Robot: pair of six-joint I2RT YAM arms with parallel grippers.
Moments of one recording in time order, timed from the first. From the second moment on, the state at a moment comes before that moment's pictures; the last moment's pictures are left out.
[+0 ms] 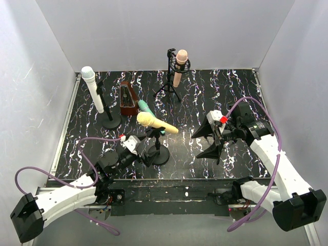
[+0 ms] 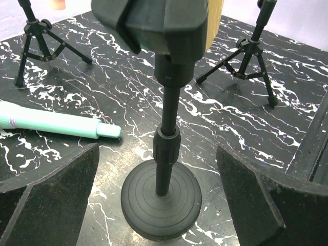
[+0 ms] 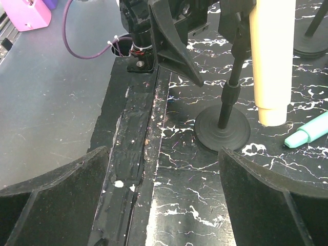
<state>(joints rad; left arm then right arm) -0.89 0.60 0.14 0.48 -0.04 -0.03 0.33 1.01 0.97 -0.90 -1.35 -0.82</state>
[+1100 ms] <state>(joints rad) -0.88 1.03 0.15 1.00 -0.10 -0.02 0.32 1.02 0.97 -0.90 -1.36 -0.82</state>
